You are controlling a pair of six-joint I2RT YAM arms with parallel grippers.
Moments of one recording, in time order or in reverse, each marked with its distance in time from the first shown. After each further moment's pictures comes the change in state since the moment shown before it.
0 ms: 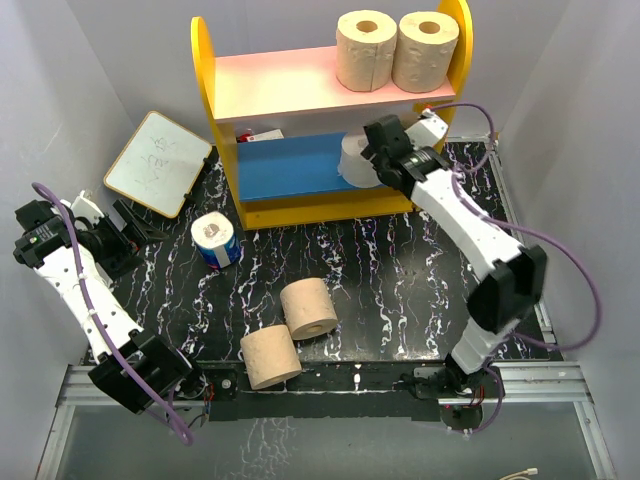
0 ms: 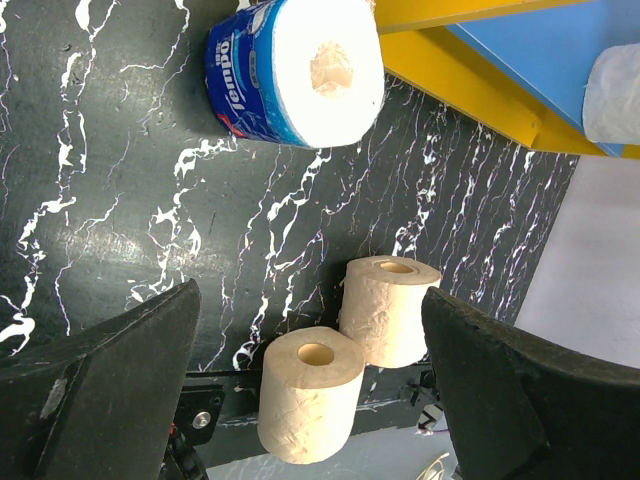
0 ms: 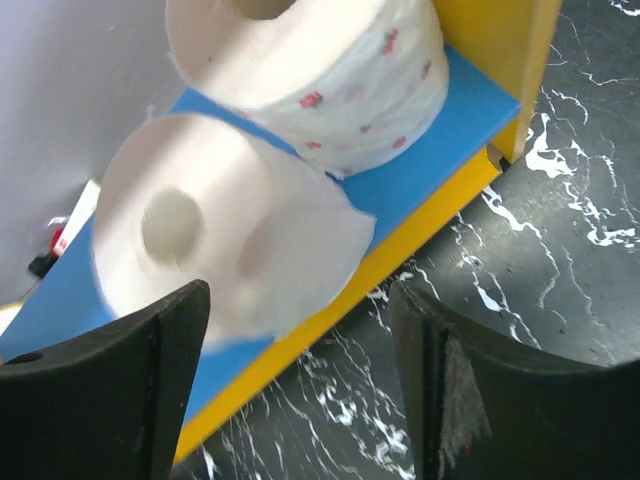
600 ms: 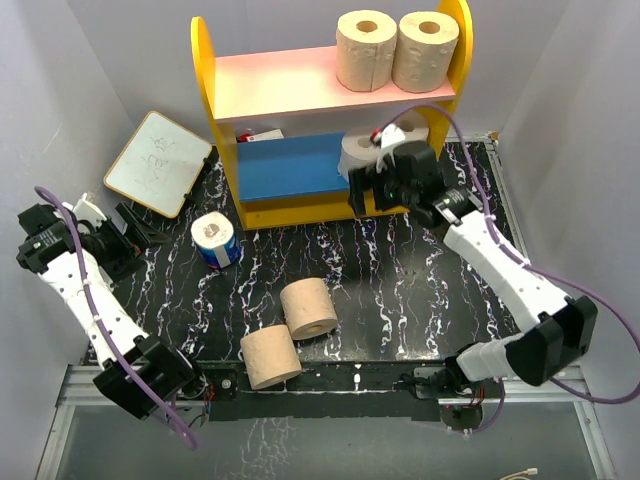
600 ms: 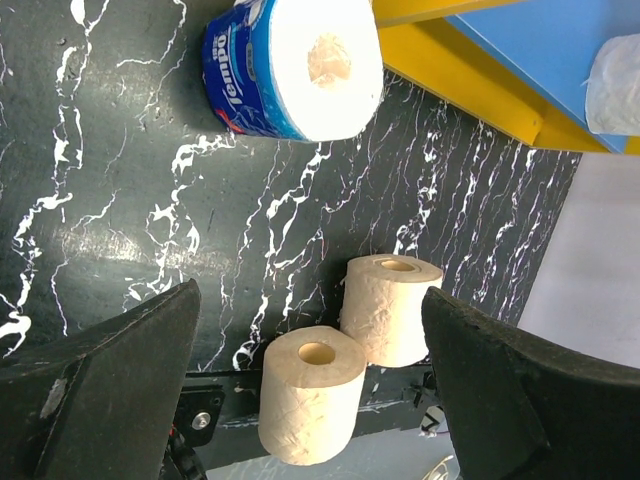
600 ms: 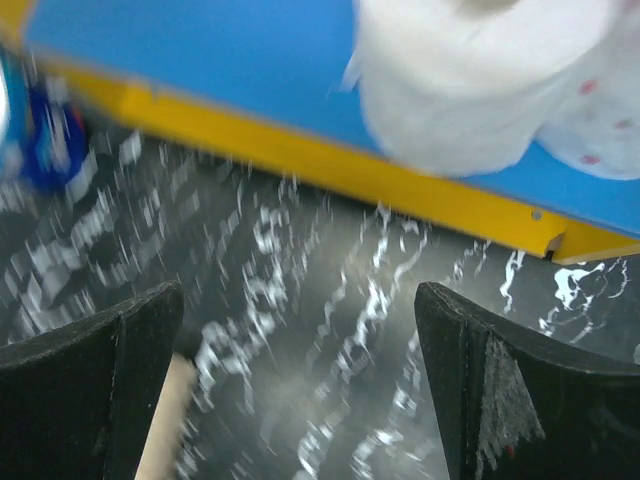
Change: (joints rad) left arm 0.000 -0.025 -0.021 0.006 0.003 0.000; right arm -0.005 -0.383 -0.371 0.282 -0.632 -0.858
